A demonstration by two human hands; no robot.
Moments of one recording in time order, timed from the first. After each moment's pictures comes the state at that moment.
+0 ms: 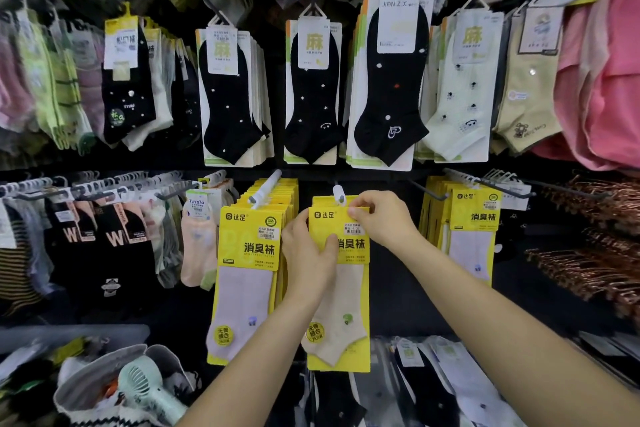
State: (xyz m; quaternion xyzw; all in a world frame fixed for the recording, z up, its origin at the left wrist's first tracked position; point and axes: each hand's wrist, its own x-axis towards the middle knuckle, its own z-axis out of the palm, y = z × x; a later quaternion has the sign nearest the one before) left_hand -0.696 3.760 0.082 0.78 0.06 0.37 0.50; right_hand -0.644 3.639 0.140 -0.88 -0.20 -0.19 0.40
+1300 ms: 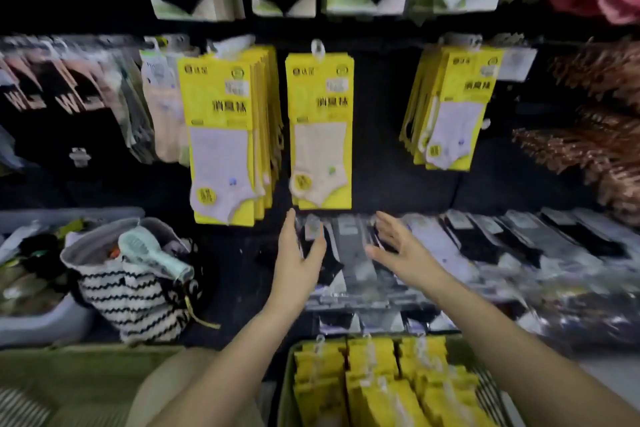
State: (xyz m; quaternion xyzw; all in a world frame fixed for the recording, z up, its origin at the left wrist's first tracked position) left_hand -0.783 3.729 -0.097 0.77 0.07 0.20 0.61; right_hand -0.728 3.547 -0.078 -0.81 -0.16 0.12 0.55
